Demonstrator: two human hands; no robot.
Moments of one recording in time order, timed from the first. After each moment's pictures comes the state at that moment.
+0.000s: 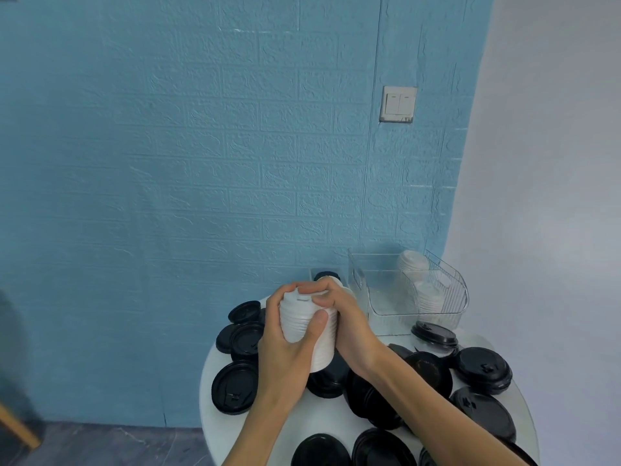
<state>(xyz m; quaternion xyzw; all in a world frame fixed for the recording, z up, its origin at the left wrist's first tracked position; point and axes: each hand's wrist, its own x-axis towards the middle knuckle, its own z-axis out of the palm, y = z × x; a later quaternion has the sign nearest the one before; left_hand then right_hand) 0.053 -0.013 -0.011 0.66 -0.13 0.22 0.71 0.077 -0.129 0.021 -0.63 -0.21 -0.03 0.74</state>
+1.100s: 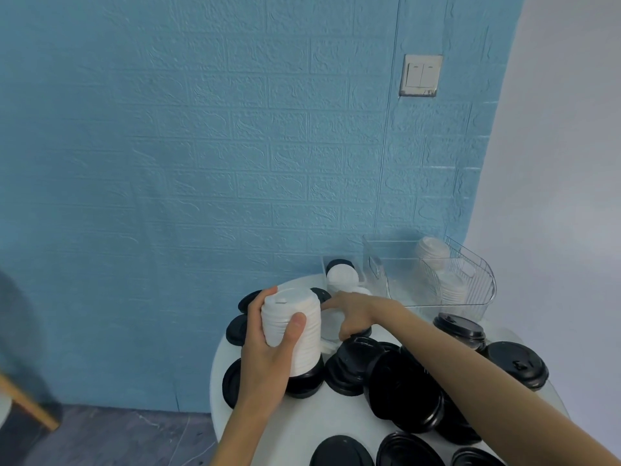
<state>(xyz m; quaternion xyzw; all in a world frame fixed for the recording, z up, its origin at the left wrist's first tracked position) 0.076 0.026 -0.040 0.65 -0.08 0.21 0.72 0.222 -0.165 -0.022 -0.97 -0.16 0.16 0.05</state>
